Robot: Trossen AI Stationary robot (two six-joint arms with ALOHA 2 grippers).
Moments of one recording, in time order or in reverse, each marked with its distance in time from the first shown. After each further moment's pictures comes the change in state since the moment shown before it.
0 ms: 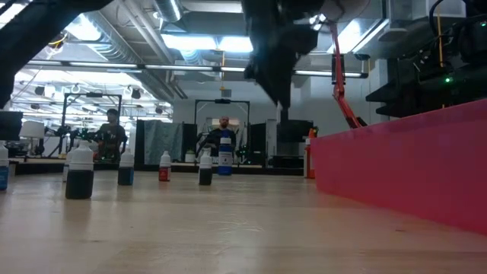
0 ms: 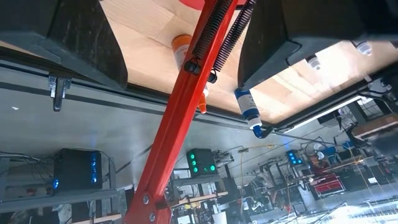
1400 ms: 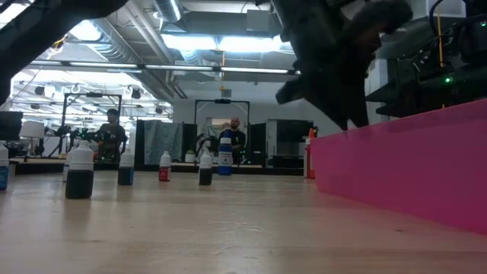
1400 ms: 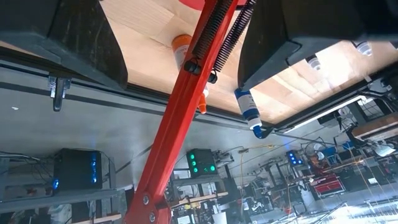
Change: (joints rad) left arm -0.175 0.207 0.114 0.224 0.109 -0.297; right arm 0.000 0.000 0.000 0.000 0.000 0.000
